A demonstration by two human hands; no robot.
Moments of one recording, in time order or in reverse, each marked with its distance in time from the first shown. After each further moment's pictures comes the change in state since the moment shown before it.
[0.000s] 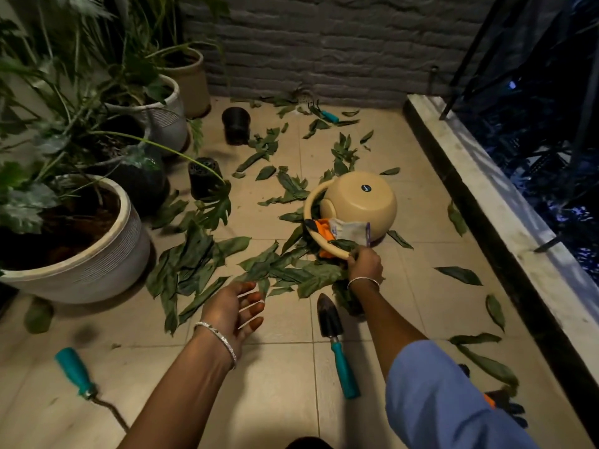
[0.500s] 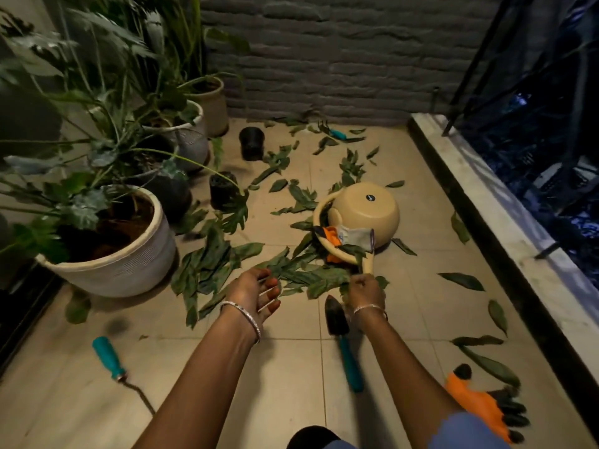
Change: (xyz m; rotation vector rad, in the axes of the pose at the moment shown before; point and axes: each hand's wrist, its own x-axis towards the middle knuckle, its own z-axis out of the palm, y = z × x) left_hand -0.040 0.006 0.006 -0.054 -0.030 0.047; right_hand -0.098 -0.009 -0.043 0.430 -0.164 0.279
